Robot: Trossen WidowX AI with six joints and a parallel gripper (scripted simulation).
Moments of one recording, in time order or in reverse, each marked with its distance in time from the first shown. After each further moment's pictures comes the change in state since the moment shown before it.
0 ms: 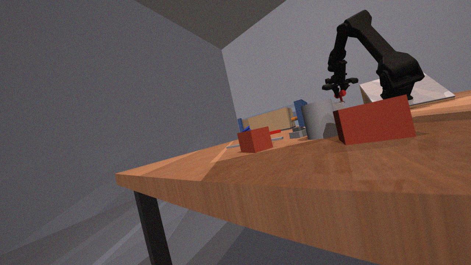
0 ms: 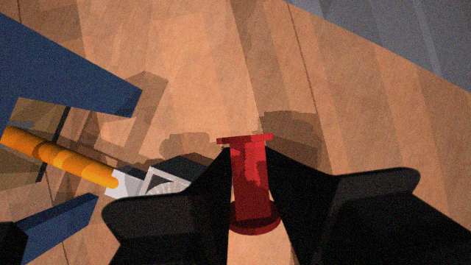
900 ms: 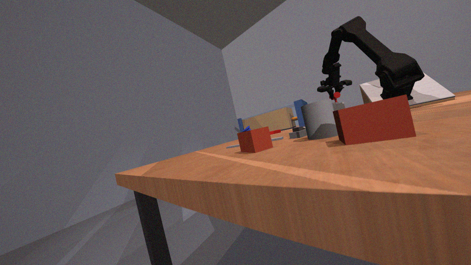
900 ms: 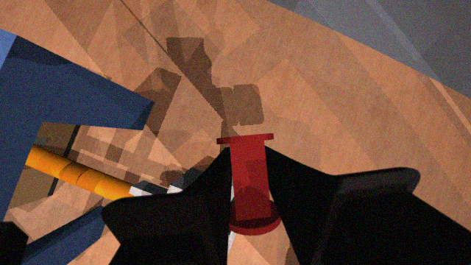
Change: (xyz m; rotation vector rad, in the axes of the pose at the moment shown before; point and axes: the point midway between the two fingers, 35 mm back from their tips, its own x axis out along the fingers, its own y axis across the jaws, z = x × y) arm 0.008 0.022 0.020 0.001 -0.009 -0.004
